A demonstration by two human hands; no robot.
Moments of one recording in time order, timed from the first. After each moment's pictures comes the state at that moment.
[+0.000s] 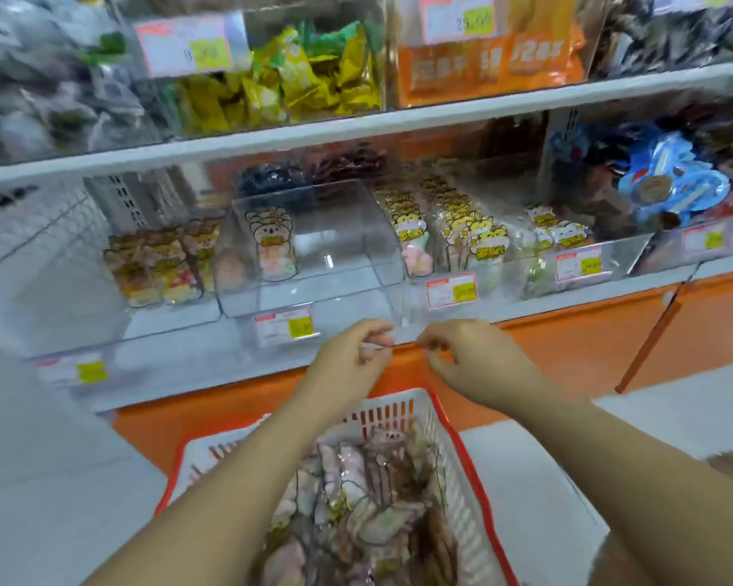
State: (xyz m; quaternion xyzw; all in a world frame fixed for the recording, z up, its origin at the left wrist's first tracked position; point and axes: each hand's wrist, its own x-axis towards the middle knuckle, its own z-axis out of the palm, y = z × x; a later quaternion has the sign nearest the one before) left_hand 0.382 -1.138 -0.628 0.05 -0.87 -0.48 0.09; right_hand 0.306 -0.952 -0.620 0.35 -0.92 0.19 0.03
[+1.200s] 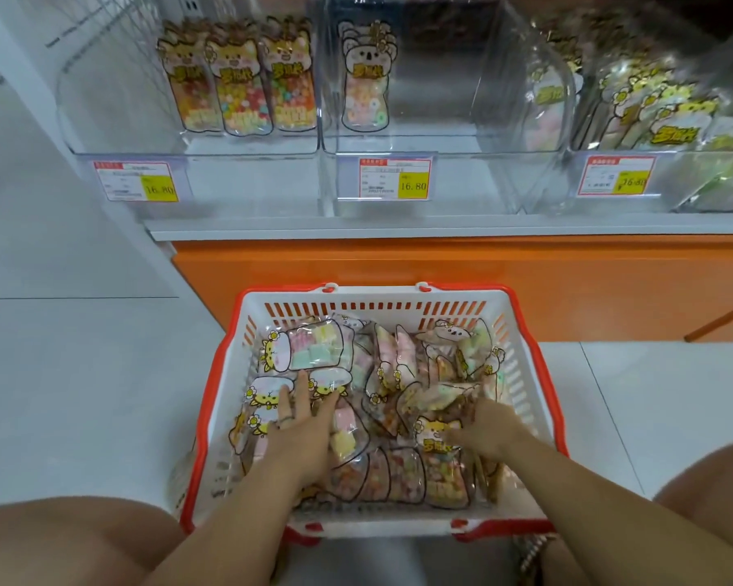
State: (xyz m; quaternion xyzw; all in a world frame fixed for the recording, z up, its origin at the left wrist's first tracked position) left_hand 0.556 -1.212 -0.848 0.24 -0.90 -0.19 -0.30; right_hand 0.394 -0.982 -0.852 0.11 -0.91 0.08 -0.40
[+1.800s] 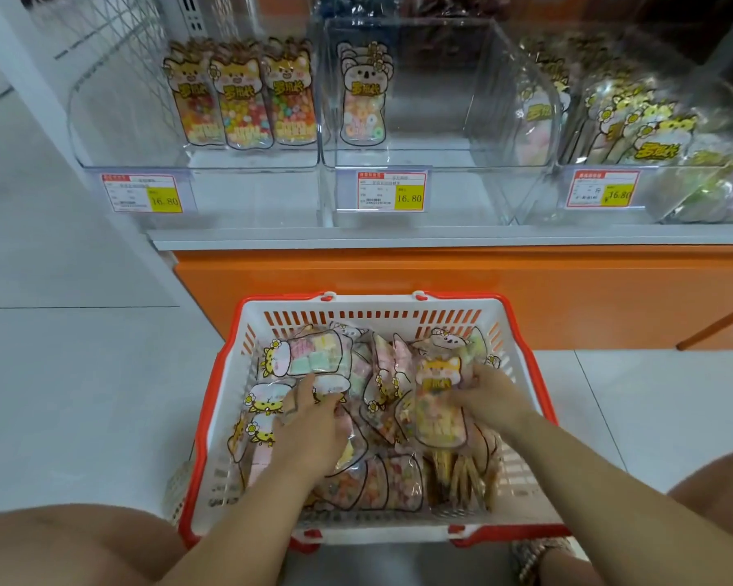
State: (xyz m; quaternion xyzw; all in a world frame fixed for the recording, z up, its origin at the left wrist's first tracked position) left_hand 0.544 -1.201 -0.824 0.29 -0.91 -0.24 -0.17; right_hand 0.383 -0.994 -0.797 0.09 -0.85 0.39 -0.33
